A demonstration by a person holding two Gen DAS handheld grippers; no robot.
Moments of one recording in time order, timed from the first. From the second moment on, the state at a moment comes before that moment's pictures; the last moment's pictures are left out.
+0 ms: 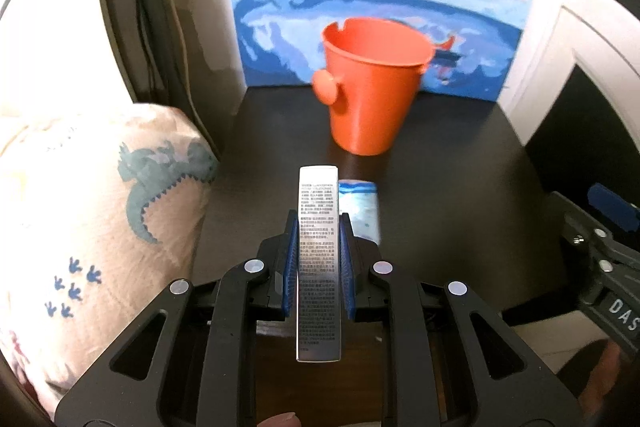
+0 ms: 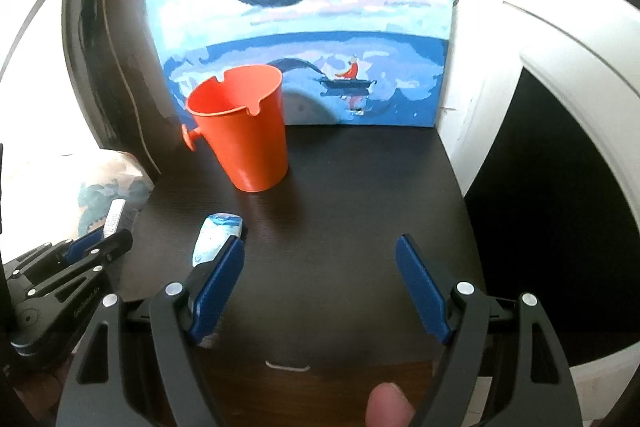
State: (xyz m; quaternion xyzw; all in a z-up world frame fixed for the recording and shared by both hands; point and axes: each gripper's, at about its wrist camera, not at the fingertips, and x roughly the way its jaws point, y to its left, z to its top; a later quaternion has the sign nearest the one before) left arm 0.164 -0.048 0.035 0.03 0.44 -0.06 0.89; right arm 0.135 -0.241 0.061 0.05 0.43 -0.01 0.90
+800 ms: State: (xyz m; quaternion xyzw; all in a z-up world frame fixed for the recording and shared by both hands) left arm 0.175 -0.061 0.084 0.01 0.39 -0.07 0.92; right arm 0.137 -0.243 0.103 0.05 0.38 0.00 0.92
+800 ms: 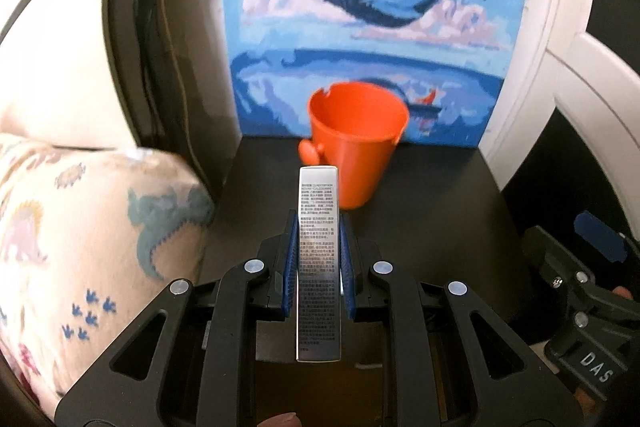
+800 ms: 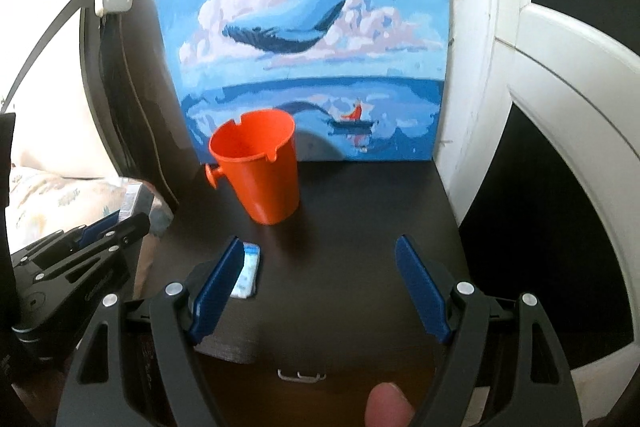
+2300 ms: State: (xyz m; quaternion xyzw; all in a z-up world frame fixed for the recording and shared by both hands) left arm 0.377 -0.124 0.040 0.04 0.39 -0.08 0.92; right arm 0.314 -0.268 0.084 0.04 0.36 -0.05 0.93
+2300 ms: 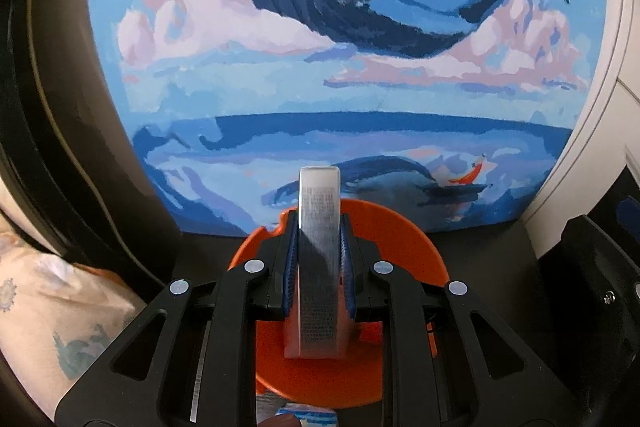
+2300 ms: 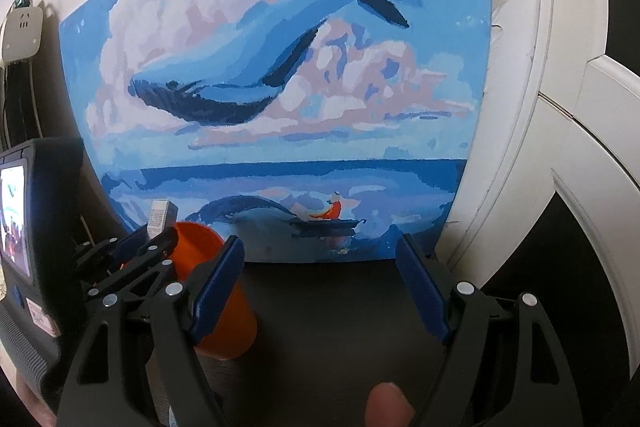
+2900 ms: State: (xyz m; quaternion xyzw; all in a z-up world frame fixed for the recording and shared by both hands) left arm 0.376 -0.124 0.045 0.03 0.38 -0.08 0.92; right arm 0.313 -0.270 0.088 0.05 0.36 -0.05 0.93
